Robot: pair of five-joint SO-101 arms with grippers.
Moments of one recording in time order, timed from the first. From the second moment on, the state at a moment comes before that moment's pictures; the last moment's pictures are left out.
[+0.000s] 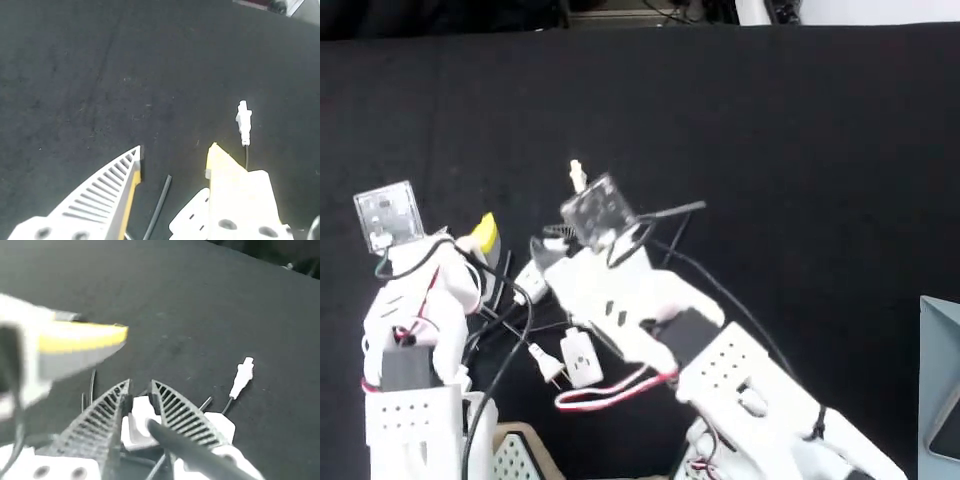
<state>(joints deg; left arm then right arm) -11.1 -80.9 71.7 48.4 9.5 -43.2 -46.5 59.4 23.0 -5.5</state>
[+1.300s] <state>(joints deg) -26.5 -98.5 88.6 48.4 9.5 -43.3 -5.9 53.1 -0.9 4.8</state>
